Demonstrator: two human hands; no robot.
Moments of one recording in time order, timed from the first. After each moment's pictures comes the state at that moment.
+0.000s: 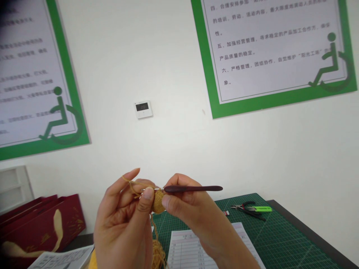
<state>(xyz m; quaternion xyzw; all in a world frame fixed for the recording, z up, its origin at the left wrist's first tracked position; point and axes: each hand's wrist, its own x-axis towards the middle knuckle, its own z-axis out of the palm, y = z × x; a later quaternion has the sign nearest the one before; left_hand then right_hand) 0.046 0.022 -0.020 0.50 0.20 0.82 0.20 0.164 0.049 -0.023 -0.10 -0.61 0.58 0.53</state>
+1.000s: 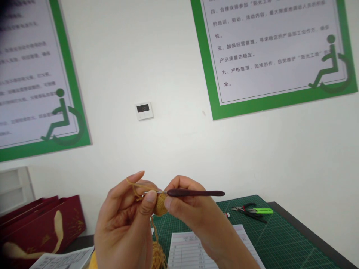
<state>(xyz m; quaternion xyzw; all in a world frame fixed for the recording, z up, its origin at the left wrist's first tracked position) 0.043 0.021 -0.022 0.53 0.22 0.80 0.17 0.165 0.051 -0.025 -0.11 -0.62 0.56 0.54</state>
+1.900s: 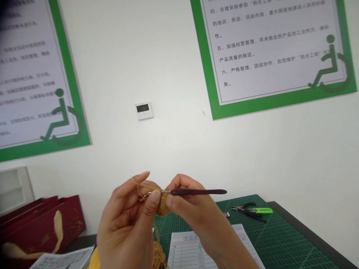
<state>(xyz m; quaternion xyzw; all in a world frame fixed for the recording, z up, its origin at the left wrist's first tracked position) 0.045 0.018 -0.020 0.54 0.23 0.79 0.17 0.160 0.050 -0.024 -0.09 -0.60 0.57 0.55</state>
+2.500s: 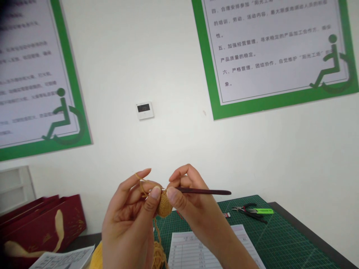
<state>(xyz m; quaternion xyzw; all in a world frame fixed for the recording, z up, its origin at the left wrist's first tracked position) 0.042 0.021 -0.021 0.50 0.23 0.79 0.26 0.161 0.054 -0.028 -0.09 -0.64 0.49 0.59</state>
